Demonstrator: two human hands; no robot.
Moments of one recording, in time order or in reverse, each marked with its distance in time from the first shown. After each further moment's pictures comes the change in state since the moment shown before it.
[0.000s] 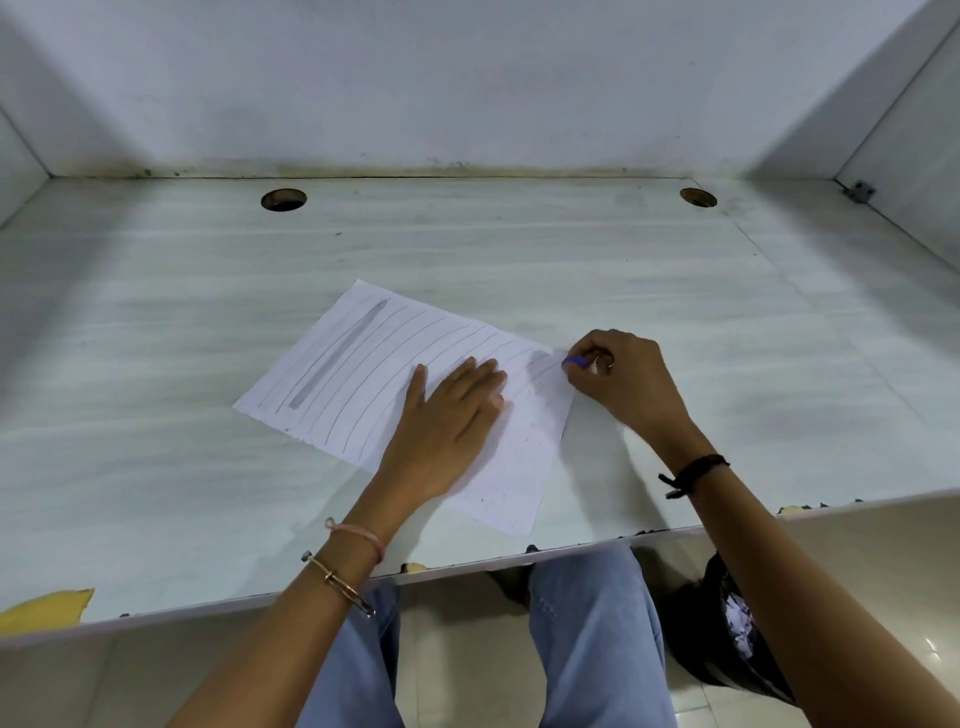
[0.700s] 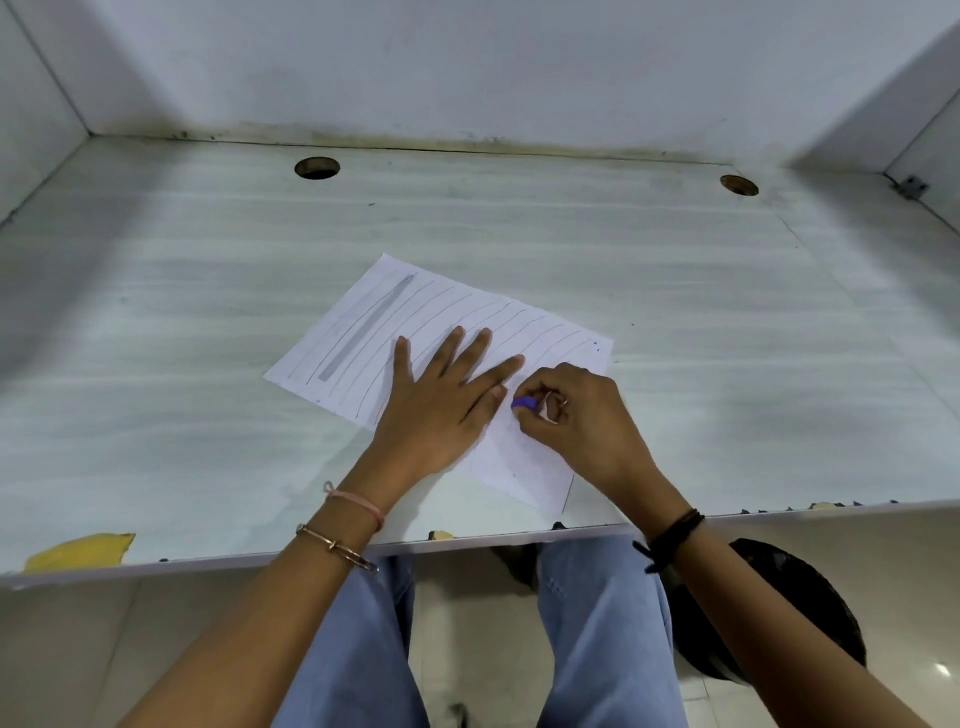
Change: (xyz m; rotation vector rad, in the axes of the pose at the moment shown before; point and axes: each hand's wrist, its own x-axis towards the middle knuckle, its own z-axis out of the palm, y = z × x) left_hand -0.015 -0.022 -0.010 0.360 -0.035 -0.075; right_hand -0.056 -0.054 0.040 0.064 -0.174 -0.183
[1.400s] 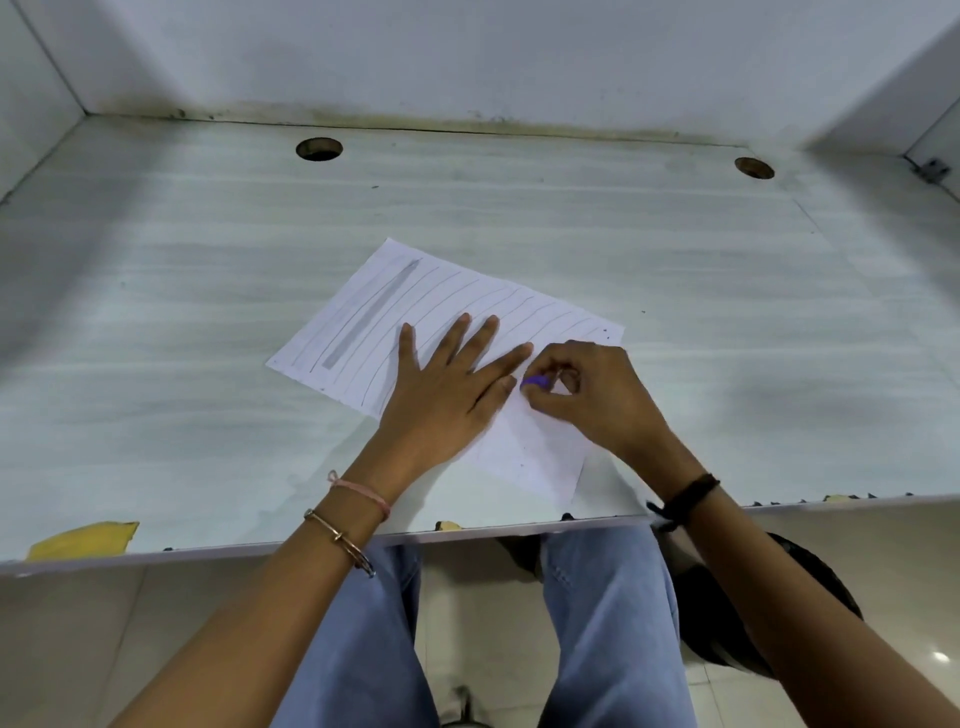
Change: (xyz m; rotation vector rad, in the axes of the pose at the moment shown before) left_hand 0.000 0.002 -0.001 0.019 -0.006 0.006; right_hand 0.015 0.003 -0.009 0.009 -0.066 -0.034
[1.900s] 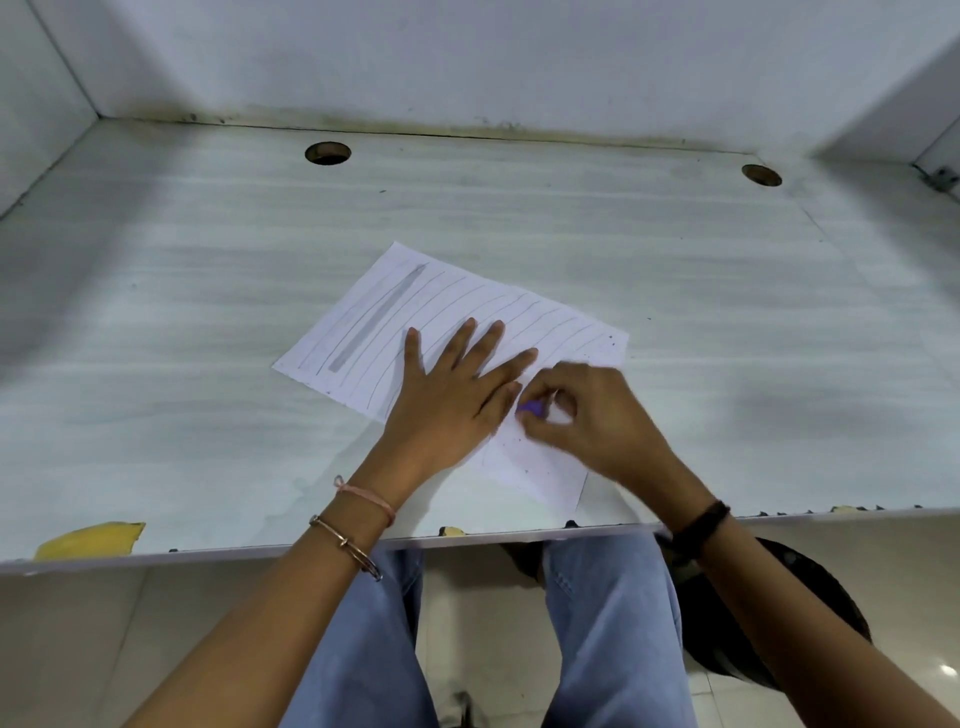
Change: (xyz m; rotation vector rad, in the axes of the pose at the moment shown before) left_hand -0.001 -0.001 -0.001 -0.010 0.007 0.012; right_hand -0.010 -0.009 0.004 -0.051 -0.044 -0.057
